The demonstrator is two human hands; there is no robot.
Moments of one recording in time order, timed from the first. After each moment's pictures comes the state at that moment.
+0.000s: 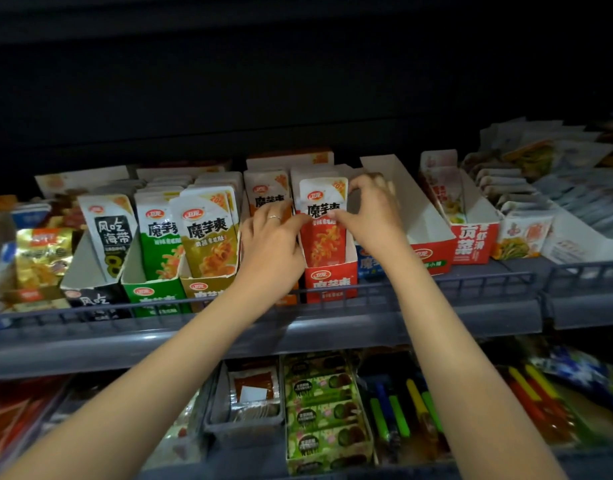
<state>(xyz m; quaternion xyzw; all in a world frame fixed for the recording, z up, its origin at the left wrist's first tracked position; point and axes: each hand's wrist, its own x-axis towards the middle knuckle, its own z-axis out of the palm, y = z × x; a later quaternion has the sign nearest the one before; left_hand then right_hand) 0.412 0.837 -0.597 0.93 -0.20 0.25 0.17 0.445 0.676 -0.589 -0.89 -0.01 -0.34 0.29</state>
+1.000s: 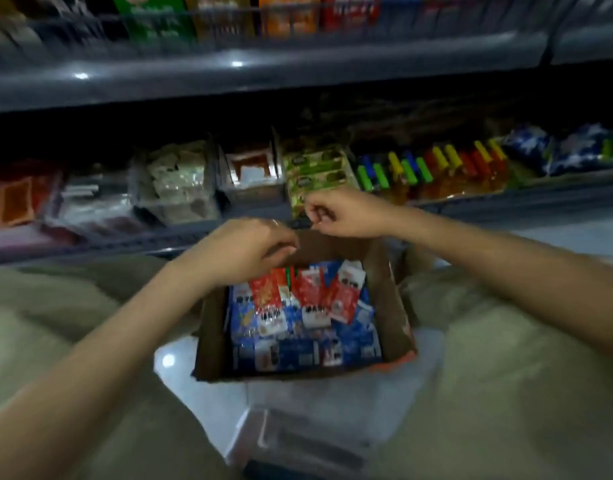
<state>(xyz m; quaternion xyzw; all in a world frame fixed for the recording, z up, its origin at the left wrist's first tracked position) 0.223 0.973 -0.759 0.89 -0.43 -0.09 0.10 0.239 0.759 -0.780 -0.93 -0.24 0.12 0.24</state>
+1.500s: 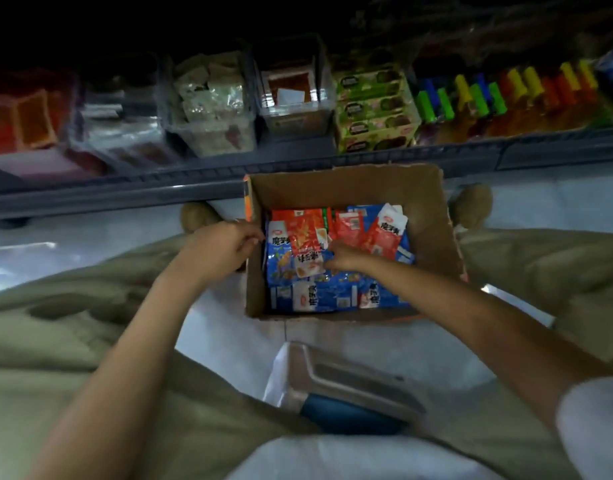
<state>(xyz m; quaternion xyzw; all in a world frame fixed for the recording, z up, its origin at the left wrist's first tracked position) 0.190 1.099 -0.846 0.94 -0.21 -0.21 0.14 0.179 0.862 -1.005 -0.83 0.11 0.44 0.32</state>
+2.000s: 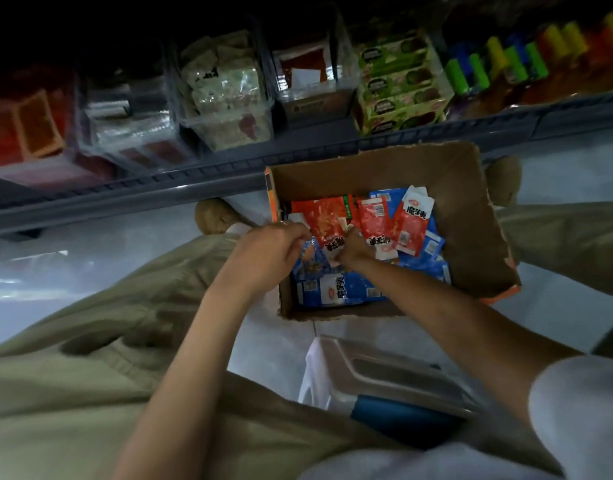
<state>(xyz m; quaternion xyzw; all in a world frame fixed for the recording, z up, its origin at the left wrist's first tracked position) 0.189 1.093 -0.850 0.93 -0.27 -0.21 0.13 0.183 0.920 -1.059 -0.84 0.31 0.32 0.31</state>
